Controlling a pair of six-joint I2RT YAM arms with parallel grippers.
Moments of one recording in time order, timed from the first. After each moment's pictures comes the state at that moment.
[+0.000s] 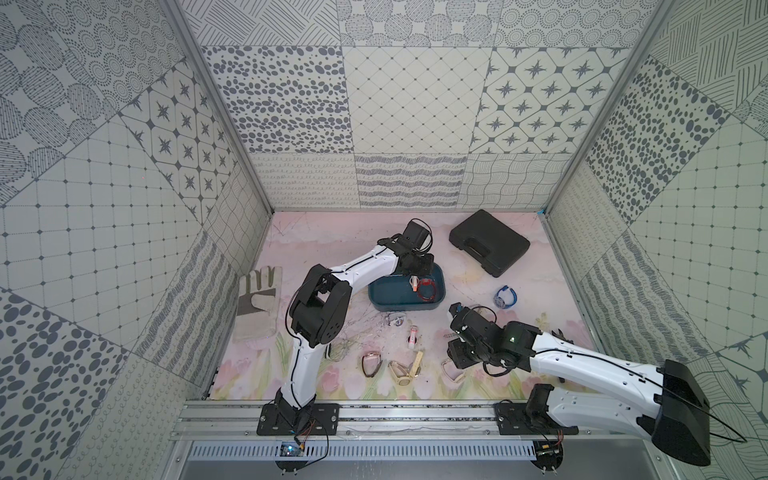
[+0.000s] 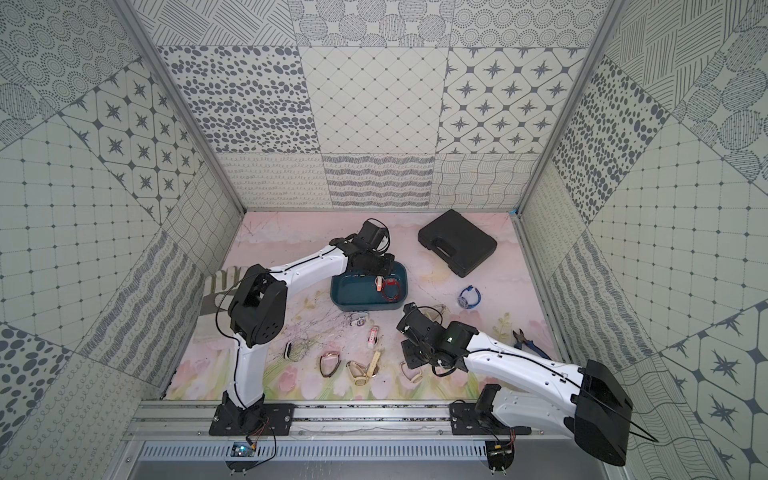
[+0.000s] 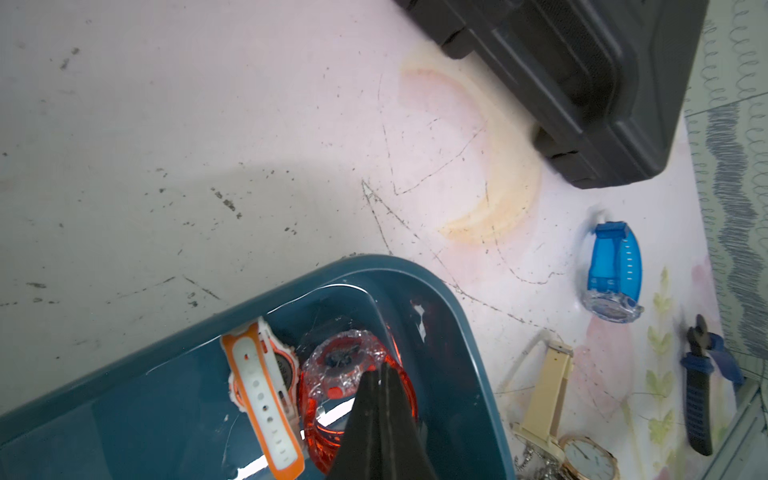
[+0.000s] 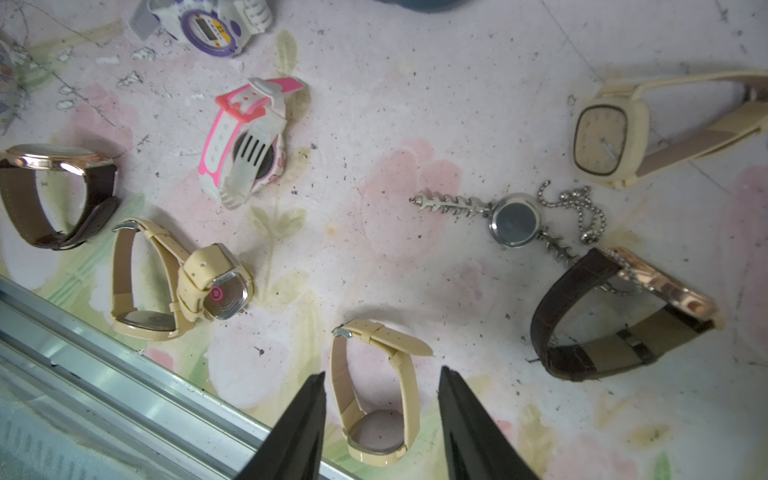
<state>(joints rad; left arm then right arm) -0.69 2.11 1.68 -0.54 0.17 -0.45 0.99 1.10 0.69 -0.74 0.11 0.60</state>
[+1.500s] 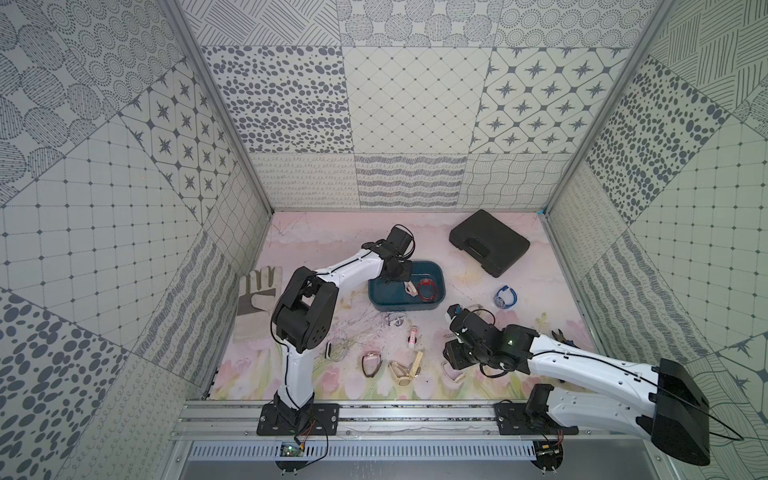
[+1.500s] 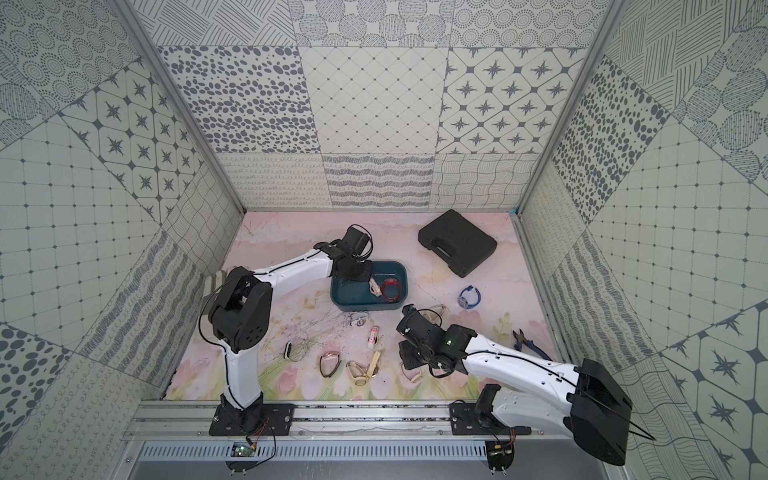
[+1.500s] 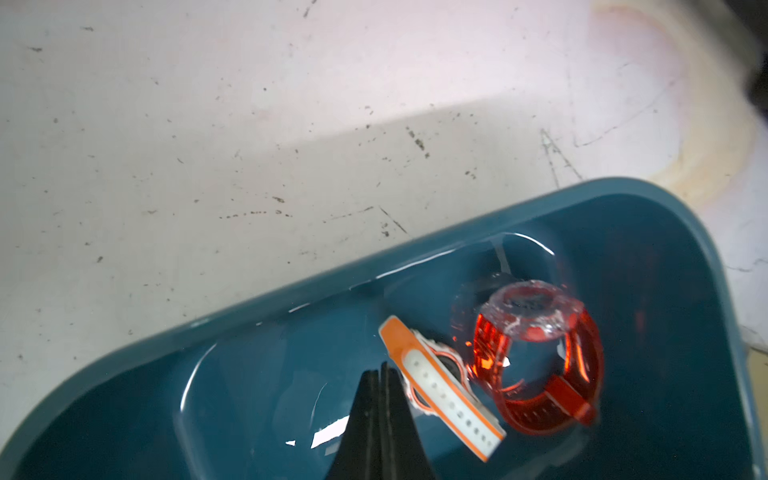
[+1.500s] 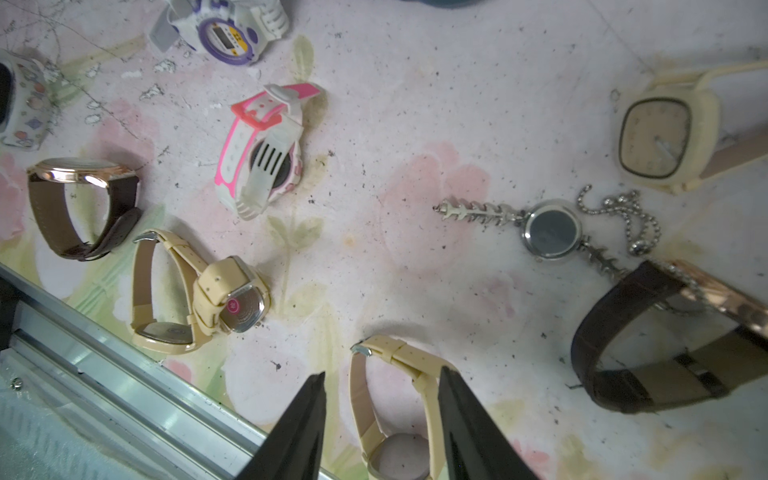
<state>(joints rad) -0.63 1.96 1.47 -0.57 0.01 -0.36 0.99 1.10 0.64 -0.64 0.08 0.63</state>
